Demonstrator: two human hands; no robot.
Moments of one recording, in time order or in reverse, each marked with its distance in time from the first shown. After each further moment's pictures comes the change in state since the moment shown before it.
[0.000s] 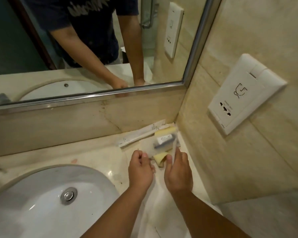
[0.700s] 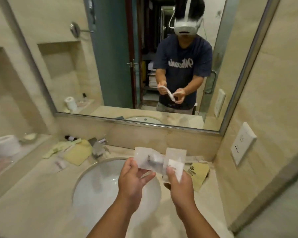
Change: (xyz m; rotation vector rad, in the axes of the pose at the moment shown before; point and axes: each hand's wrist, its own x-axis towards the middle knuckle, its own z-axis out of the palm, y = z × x) left_hand -0.252 0.132 -0.169 -0.748 0.291 0.127; right_hand -0.159 -0.130 -0.182 0.964 -0.509 -0.076
